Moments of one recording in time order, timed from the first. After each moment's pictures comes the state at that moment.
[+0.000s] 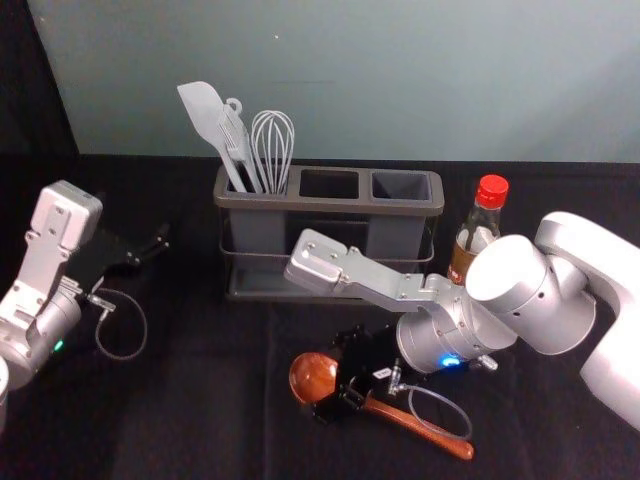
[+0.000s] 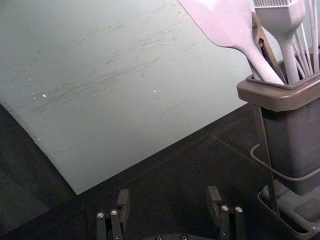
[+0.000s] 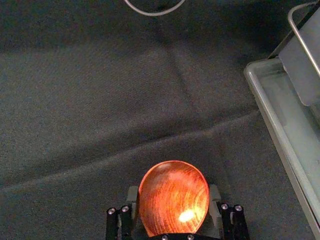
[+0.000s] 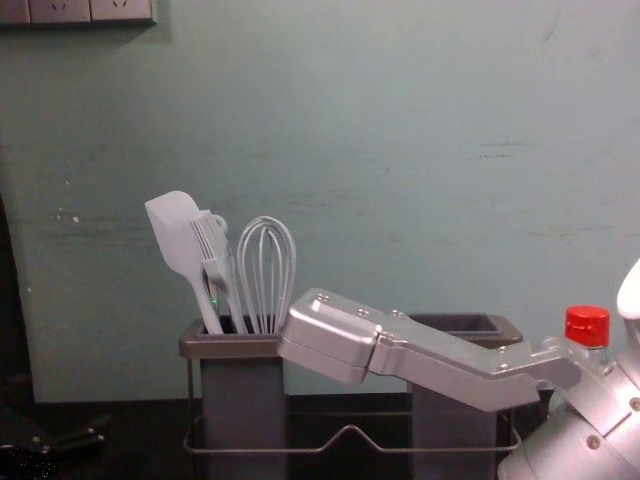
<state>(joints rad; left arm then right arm) -0.20 0.60 0.45 -1.41 -0.25 -0.12 0.03 0.65 0.48 -0.92 -1.52 0.13 0.72 0.77</state>
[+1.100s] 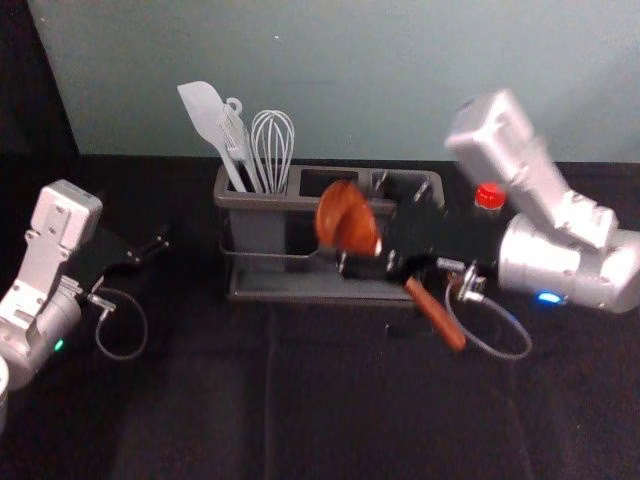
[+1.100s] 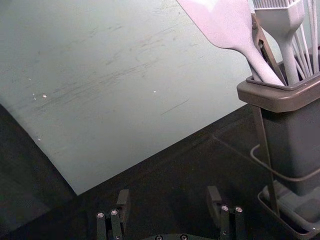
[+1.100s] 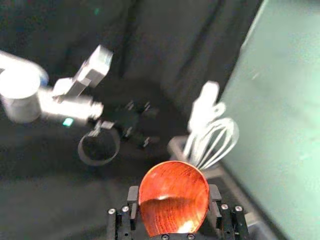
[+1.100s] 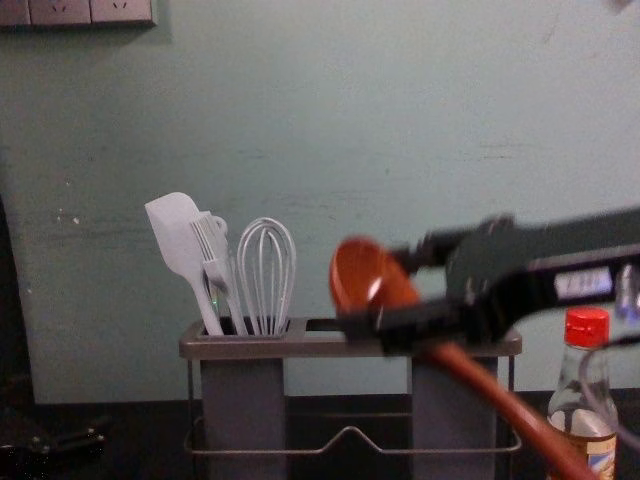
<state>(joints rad) -0.20 0.60 0.45 -1.41 -0.25 -0.12 0.03 0.40 0.64 -0.53 -1.84 0.31 0.26 0.56</state>
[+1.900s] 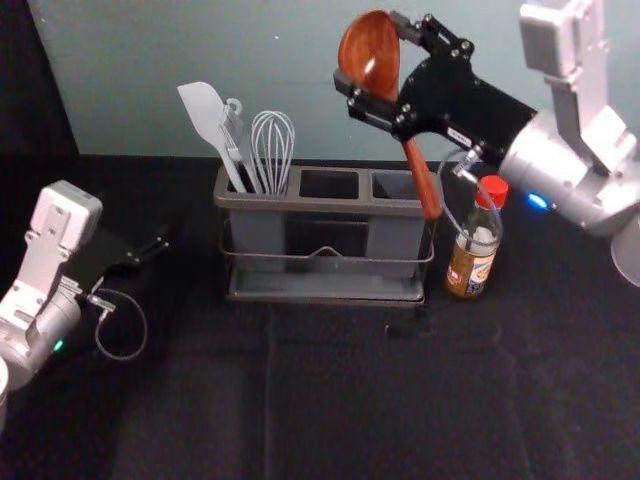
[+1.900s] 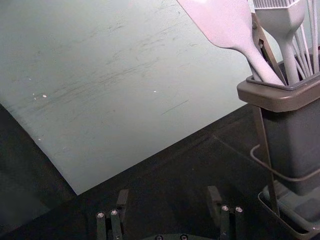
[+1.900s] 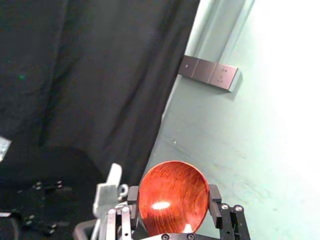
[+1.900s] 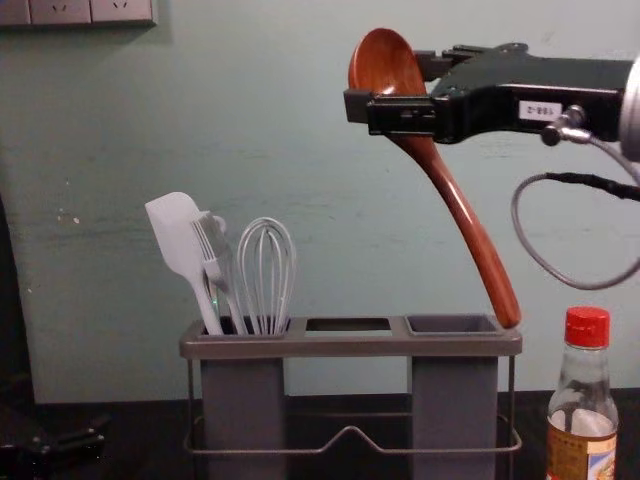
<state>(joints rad) -0.20 0.60 0.45 -1.41 -0.25 -0.12 0.03 0.44 0.45 -0.42 -1.72 0.23 0.04 0.41</state>
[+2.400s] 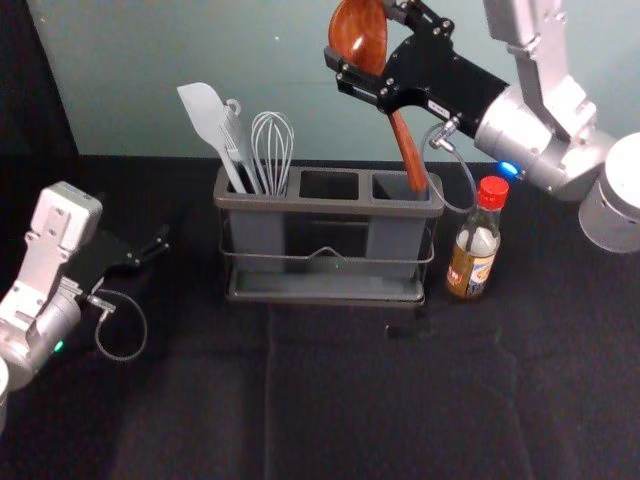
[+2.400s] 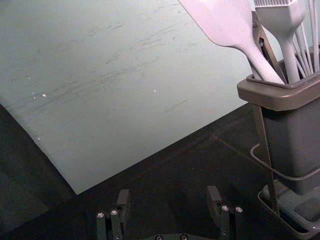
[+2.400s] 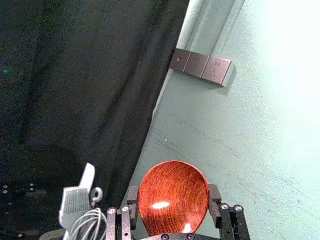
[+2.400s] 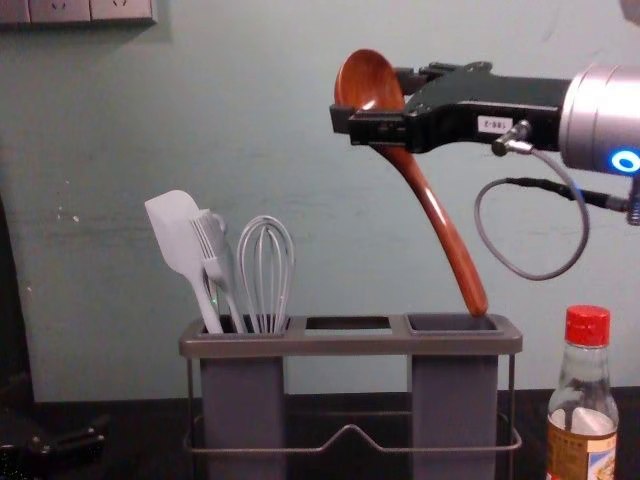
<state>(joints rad) -0.20 0.60 0.45 -1.41 -0.25 -0.12 0.03 0.56 0.36 -0.44 -1.52 0.19 0.00 0.43</state>
